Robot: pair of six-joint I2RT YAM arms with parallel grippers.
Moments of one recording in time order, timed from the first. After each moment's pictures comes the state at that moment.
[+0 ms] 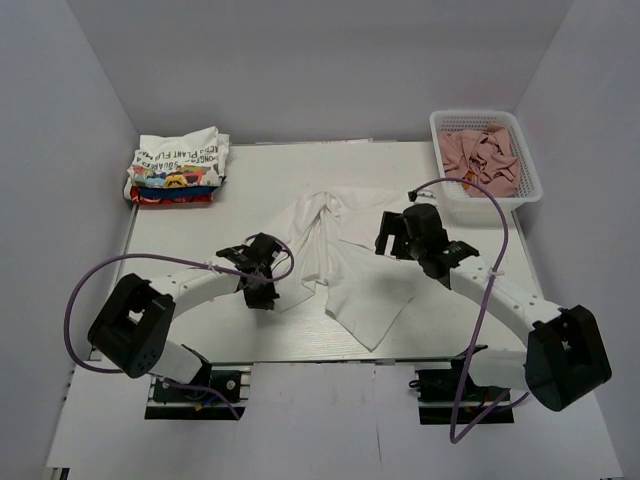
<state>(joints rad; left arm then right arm) -0.61 1.44 0.73 -0.58 -0.07 -0.79 0.52 1.26 0.79 -0.22 0.17 0.47</state>
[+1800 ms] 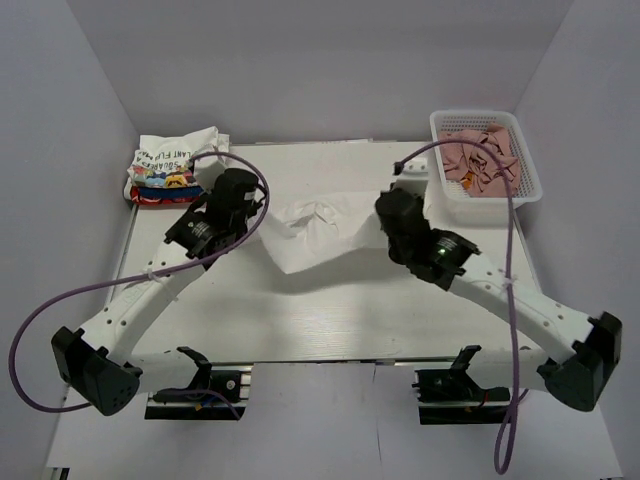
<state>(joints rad) -0.59 1.19 1.18 -0.60 -0.67 -0.85 0.91 1.23 1.11 -0.45 0.85 0.38</state>
